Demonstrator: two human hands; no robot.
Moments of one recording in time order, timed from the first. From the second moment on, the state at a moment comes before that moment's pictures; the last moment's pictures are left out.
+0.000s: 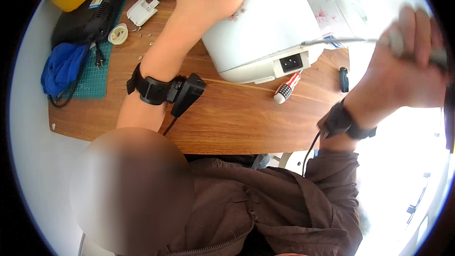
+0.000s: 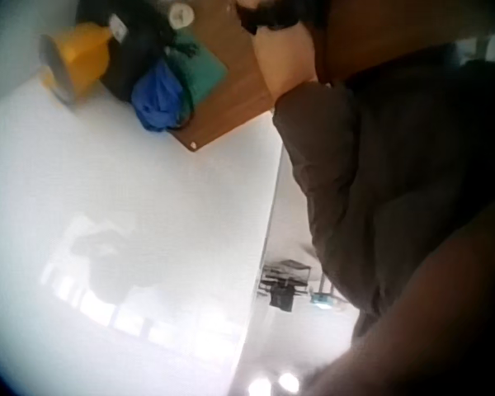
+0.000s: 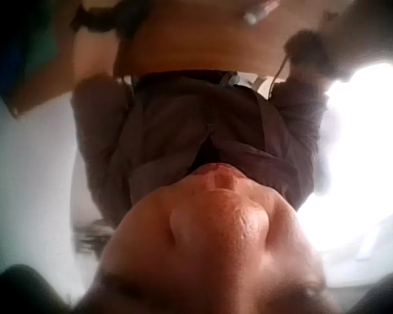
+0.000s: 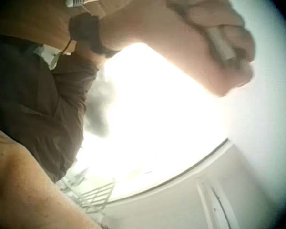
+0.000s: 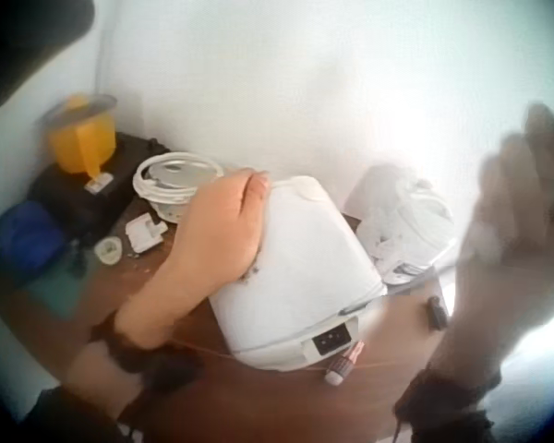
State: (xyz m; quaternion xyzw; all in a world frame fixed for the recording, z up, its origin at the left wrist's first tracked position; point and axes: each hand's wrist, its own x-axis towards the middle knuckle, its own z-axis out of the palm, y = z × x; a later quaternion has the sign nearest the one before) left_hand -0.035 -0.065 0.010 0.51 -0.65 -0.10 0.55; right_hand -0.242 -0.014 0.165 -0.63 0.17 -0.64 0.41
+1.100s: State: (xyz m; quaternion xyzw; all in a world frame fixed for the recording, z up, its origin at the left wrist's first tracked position) left_hand -0.047 -0.064 -0.008 0.47 -0.67 -0.16 0.56; right_hand -0.250 0.039 0.072 -0.77 0.04 -0.63 0.10
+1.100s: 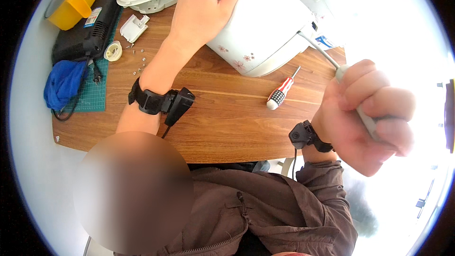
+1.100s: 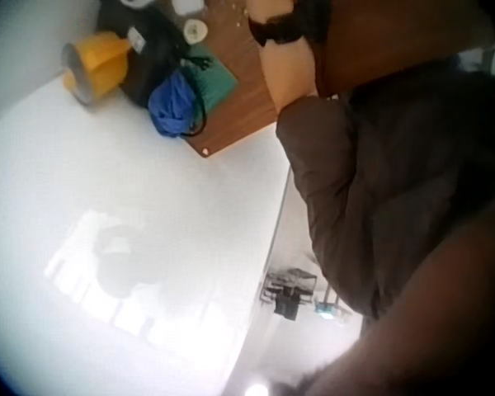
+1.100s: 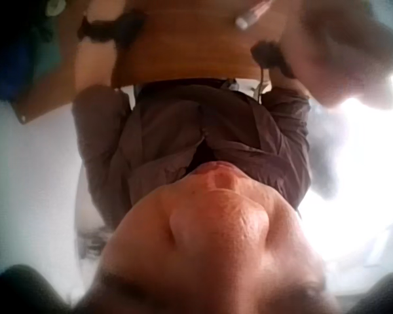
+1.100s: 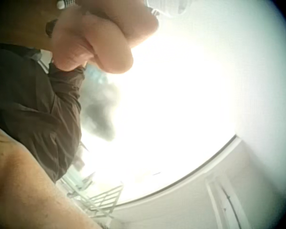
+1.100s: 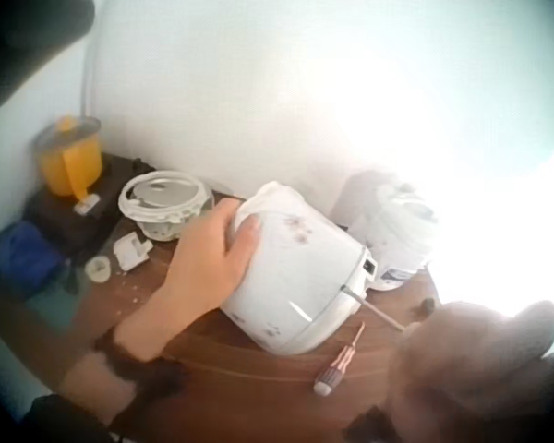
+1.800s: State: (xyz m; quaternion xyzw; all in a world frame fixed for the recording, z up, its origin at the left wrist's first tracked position) left_hand -0.059 -0.059 -0.018 0.48 -0.66 -0.12 0.57; right_hand -0.350 -0.029 0.052 -0.66 0.01 -0.68 0.32
